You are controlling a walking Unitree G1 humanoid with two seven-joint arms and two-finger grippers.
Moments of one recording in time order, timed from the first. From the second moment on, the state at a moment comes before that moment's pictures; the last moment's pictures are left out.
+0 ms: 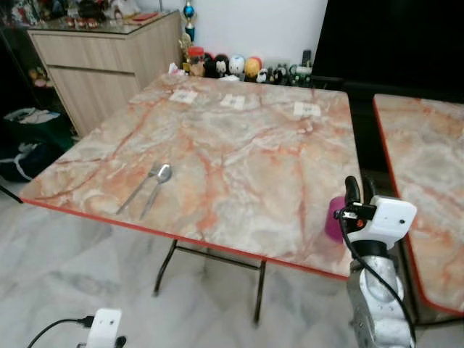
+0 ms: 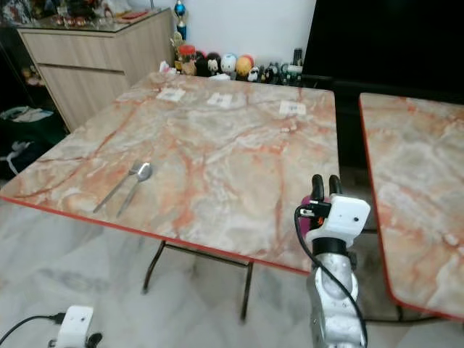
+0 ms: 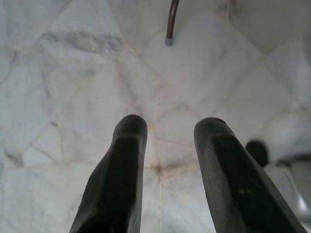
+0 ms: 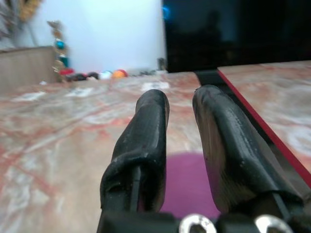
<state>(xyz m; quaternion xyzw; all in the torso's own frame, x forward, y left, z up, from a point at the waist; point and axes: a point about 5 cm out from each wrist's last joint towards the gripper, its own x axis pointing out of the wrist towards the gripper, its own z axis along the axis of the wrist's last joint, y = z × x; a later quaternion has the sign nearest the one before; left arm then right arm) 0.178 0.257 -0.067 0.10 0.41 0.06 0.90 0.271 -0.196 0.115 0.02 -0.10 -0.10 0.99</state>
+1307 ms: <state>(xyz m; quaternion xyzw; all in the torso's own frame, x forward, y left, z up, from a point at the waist) 0.180 0.261 -0.065 0.11 0.40 0.06 0.91 0.278 -0.179 0.121 0.03 -0.11 -0.07 0.99</state>
